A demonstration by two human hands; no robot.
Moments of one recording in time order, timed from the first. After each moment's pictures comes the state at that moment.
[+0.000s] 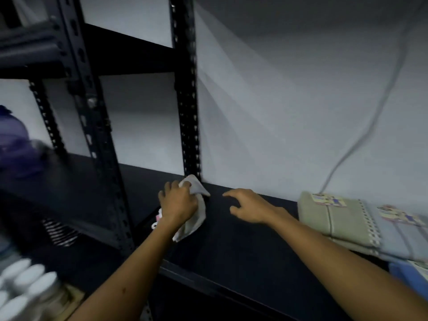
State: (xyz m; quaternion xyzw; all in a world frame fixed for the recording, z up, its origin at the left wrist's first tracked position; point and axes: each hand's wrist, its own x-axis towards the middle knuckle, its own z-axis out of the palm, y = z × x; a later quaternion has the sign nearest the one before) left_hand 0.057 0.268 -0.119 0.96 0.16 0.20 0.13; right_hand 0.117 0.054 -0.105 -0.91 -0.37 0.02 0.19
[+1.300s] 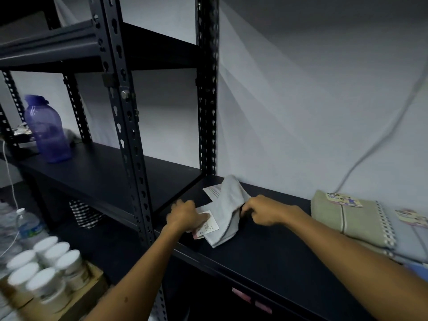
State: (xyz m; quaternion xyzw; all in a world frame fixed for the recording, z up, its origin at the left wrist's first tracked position) left_hand 0.017 0.281 -0.150 0.95 0.24 0.01 0.19; right_hand 0.107 0.050 -0.111 -0.91 -0.40 0.12 0.07
